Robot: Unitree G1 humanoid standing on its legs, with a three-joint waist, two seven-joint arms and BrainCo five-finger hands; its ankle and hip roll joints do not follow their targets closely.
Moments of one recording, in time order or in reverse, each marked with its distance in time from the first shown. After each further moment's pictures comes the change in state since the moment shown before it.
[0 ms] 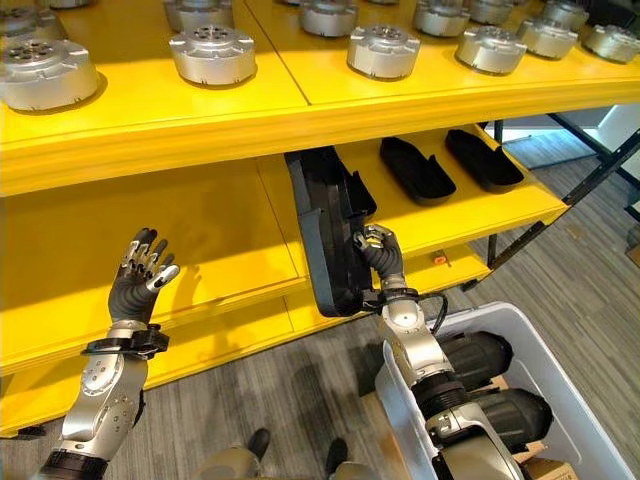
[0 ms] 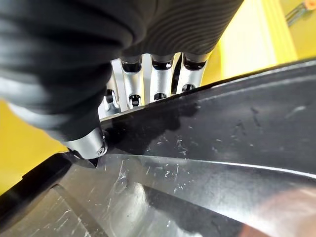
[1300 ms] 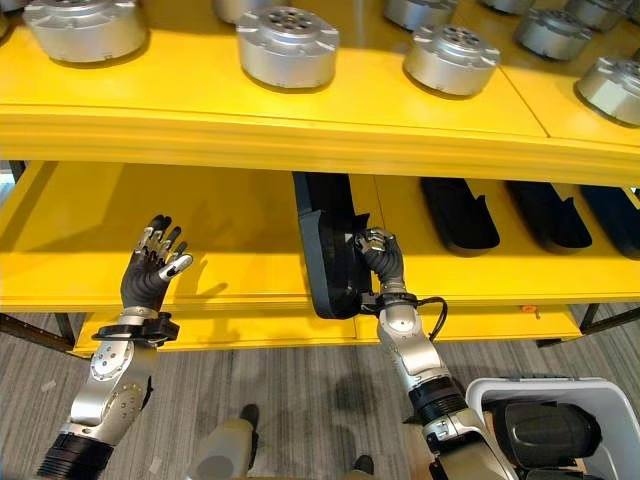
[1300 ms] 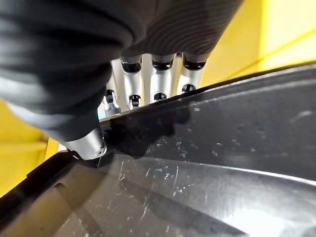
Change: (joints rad) left arm -0.056 0.057 -0.059 0.010 0.000 0.001 0.007; right arm 0.030 0.036 0.004 -0.012 -0.041 -0.016 -0.041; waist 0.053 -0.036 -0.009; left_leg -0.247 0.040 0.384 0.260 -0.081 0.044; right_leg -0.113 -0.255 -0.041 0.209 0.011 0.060
